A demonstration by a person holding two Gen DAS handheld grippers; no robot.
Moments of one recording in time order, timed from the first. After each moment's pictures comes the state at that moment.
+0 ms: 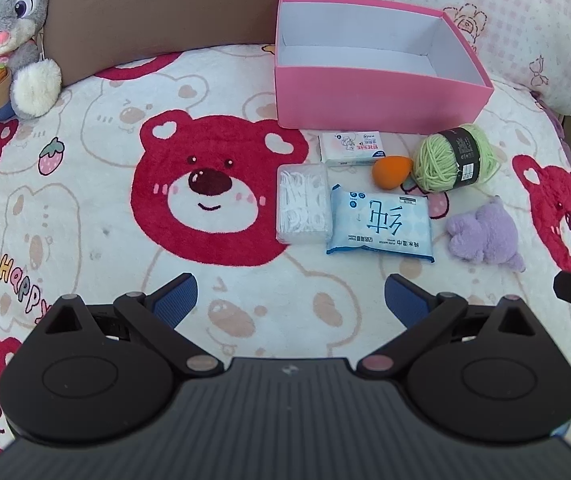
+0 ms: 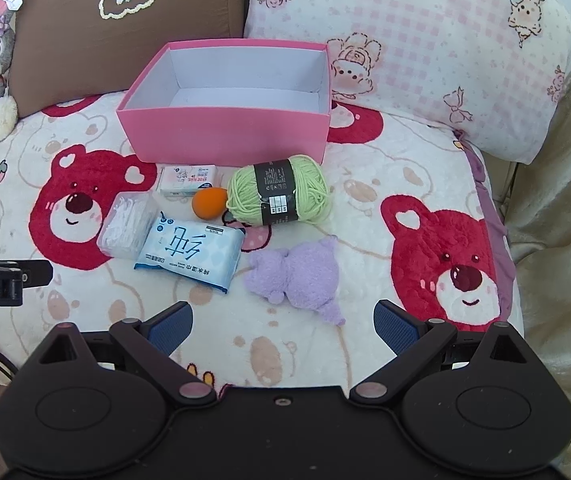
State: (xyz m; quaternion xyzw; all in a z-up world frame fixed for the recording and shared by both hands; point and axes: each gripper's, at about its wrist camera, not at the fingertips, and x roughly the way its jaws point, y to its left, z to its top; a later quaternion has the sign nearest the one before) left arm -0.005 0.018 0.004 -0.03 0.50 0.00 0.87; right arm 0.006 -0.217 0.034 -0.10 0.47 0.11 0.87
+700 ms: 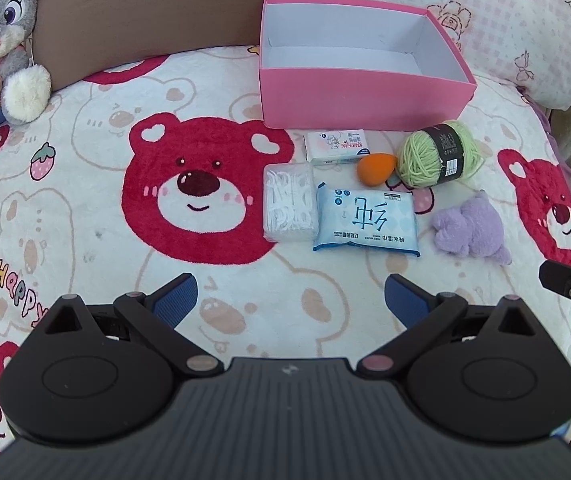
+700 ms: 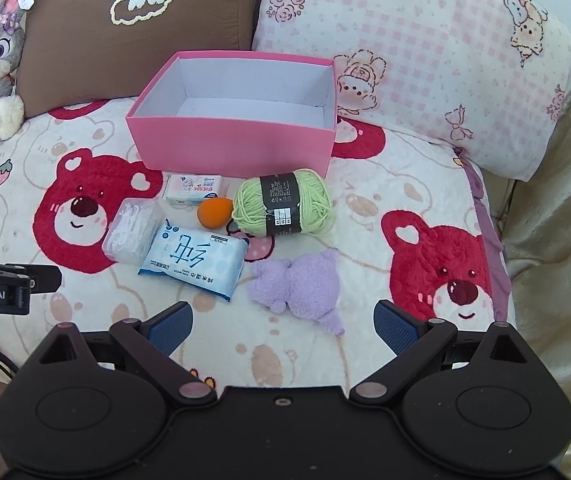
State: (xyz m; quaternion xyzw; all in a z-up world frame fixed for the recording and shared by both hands) left arm -0.007 0.015 0.011 -0.02 0.50 -0.02 0.86; right arm 0.000 -0.212 0.041 -0.11 0.45 0.11 0.88
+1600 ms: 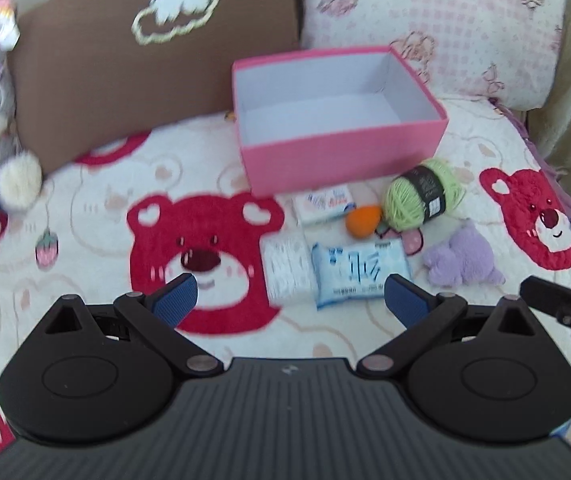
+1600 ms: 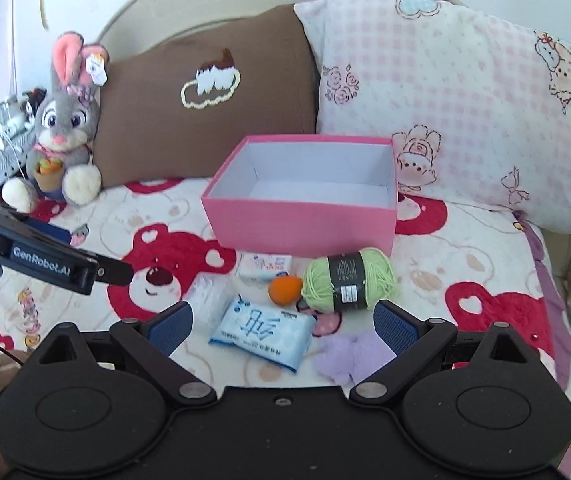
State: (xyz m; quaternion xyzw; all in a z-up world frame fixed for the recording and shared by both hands) left arm 0.017 0.008 0.058 0.05 0.44 -0.07 0.89; right arm -0.010 -0.226 0.048 -0.04 0.33 0.24 0.91
